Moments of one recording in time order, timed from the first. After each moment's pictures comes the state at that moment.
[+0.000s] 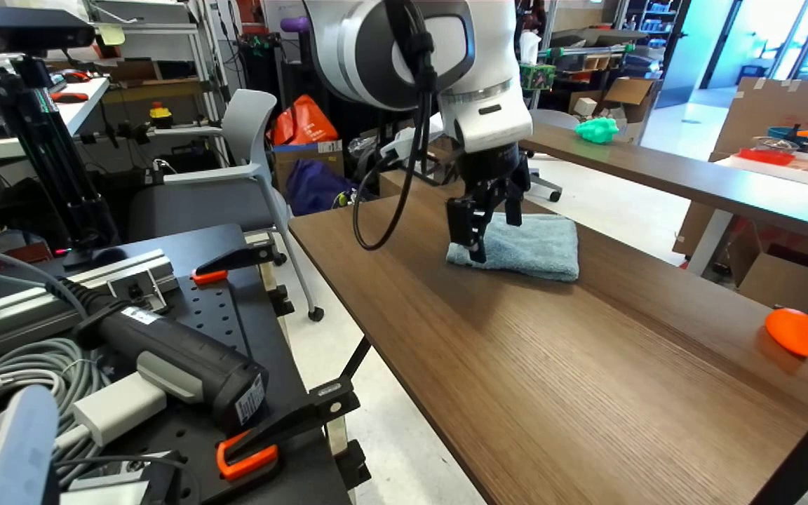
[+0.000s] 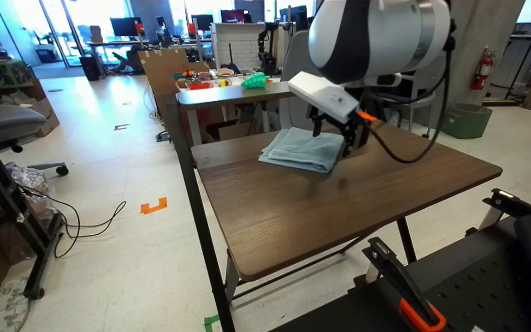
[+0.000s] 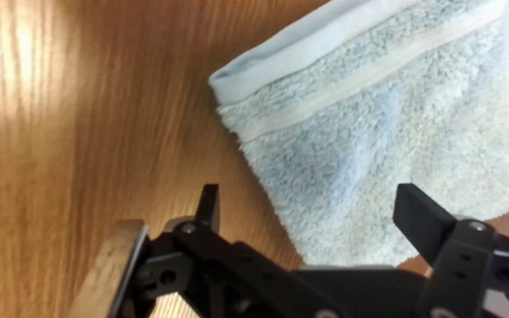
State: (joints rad) arm 0.27 0.64 -0.20 -2.10 0.14 3.00 1.21
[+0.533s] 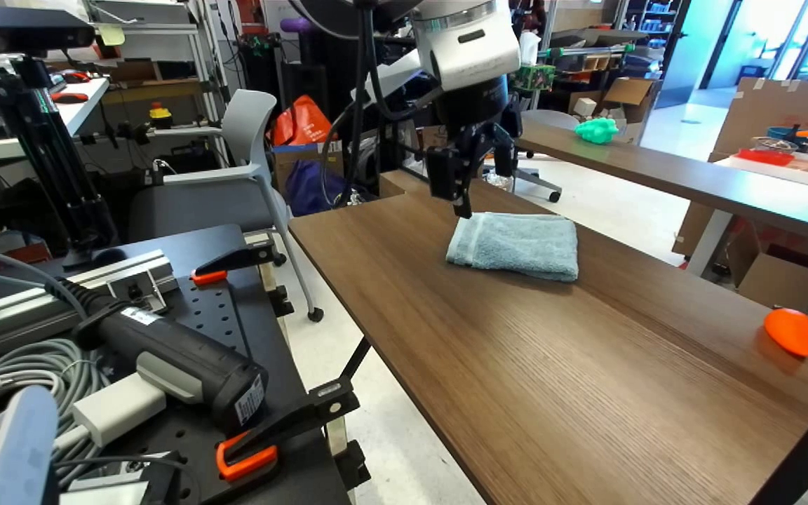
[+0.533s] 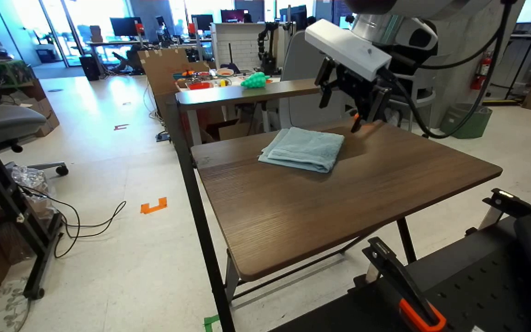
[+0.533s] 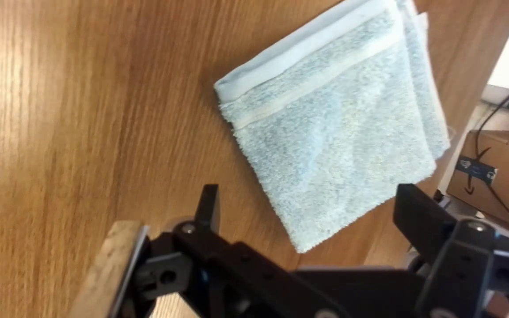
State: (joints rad) arm 0.13 0.41 -0.04 -2.28 0.26 3.04 1.07
